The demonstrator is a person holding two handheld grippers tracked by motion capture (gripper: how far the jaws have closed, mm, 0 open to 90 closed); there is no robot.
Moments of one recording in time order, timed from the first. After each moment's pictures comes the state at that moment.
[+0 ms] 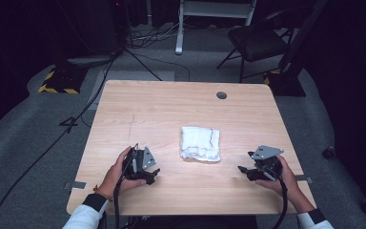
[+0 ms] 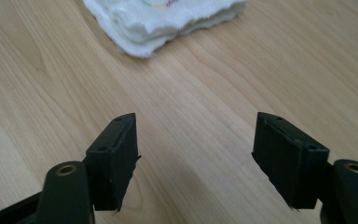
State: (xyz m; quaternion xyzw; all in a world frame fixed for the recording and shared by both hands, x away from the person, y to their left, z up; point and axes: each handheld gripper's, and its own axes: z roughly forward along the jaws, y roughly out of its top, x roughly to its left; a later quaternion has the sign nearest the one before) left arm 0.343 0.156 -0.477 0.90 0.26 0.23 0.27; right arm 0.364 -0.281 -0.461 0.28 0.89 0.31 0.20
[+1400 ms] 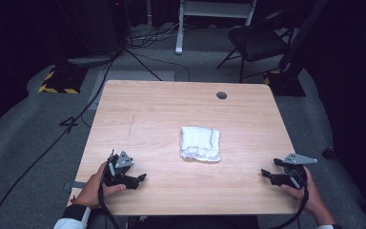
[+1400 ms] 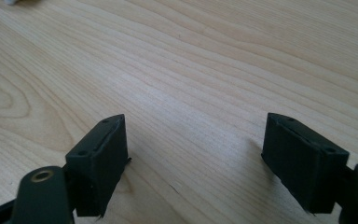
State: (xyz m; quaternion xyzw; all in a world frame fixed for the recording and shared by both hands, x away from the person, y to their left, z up) left arm 0.338 0.215 -0.504 0.86 0.36 0.14 0.35; right arm 0.357 -0.375 -0.503 0.42 0.81 0.36 0.19
